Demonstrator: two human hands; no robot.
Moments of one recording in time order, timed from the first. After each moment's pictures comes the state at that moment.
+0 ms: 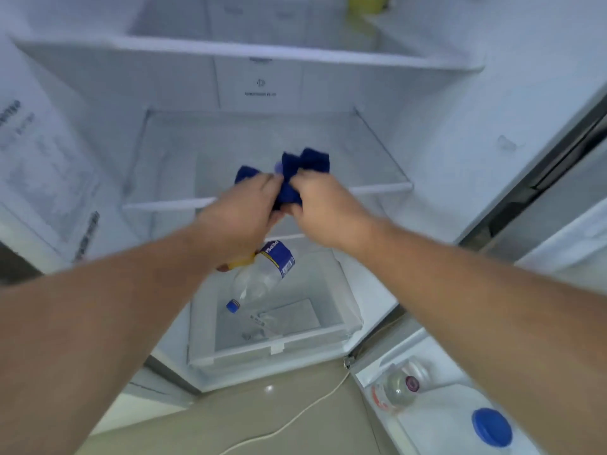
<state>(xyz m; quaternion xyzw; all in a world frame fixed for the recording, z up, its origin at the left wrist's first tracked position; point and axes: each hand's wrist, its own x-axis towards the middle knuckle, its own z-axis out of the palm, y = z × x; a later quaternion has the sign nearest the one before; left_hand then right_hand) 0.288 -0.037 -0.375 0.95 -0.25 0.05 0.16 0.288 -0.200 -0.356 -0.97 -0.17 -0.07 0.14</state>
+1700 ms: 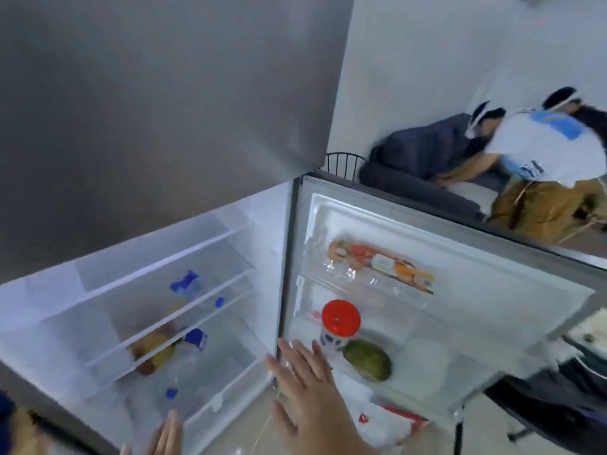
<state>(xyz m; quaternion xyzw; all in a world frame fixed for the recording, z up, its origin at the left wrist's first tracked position) -0.007 0.090 -0.297 0.88 -0.41 -0.12 0.20 -0.086 -0.211 -0.168 -0.98 -0.01 -0.18 0.10</state>
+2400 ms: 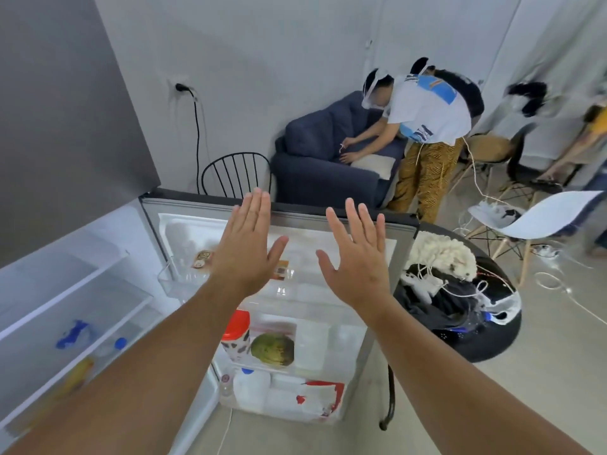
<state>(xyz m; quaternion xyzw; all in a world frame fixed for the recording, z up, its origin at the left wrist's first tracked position) -0.023 -0.359 -0.010 0.82 -0.53 0.14 0.15 -0.205 -0.469 -0.021 -0.89 0.35 -0.28 -0.07</state>
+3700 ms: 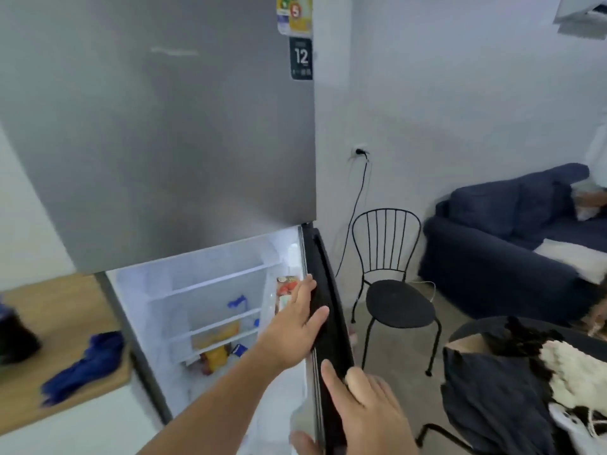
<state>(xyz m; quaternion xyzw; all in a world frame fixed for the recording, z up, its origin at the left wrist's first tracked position) -0.127 -0.227 0.017 0.87 -0.30 -0.04 0.38 -0.295 -0.316 -0.009 -0.94 0.00 -0.33 0.11</state>
